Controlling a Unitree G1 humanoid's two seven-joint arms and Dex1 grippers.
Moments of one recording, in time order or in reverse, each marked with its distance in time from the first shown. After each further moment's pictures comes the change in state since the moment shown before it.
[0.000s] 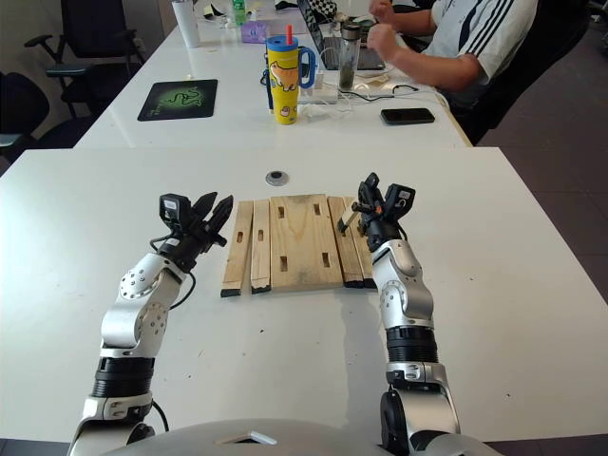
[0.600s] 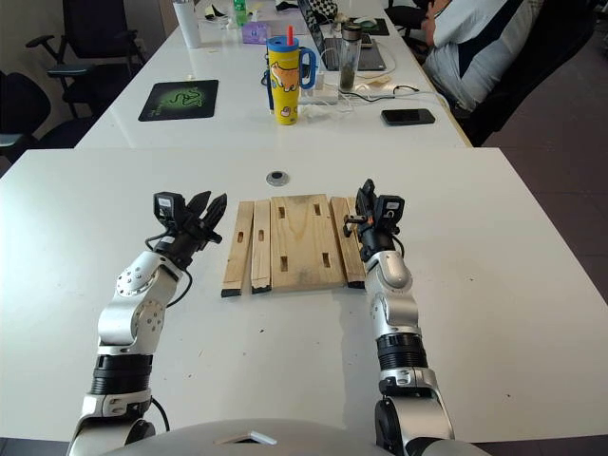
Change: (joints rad) left arm -0.011 0.001 0.024 0.006 -0.009 0.021 0.012; right arm 0.040 0.018 0.063 0.119 -0.217 -0.245 0.010
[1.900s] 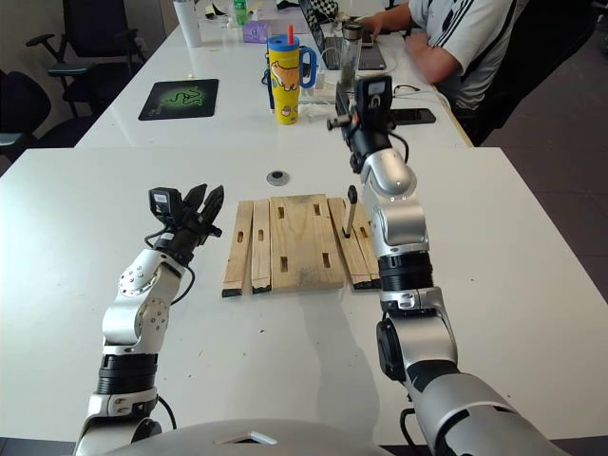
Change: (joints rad) left arm -0.006 -0.040 0.002 -0.016 0.002 -0.038 0.051; right arm -0.379 -0.097 0.029 0.034 -0.095 0.340 0.036
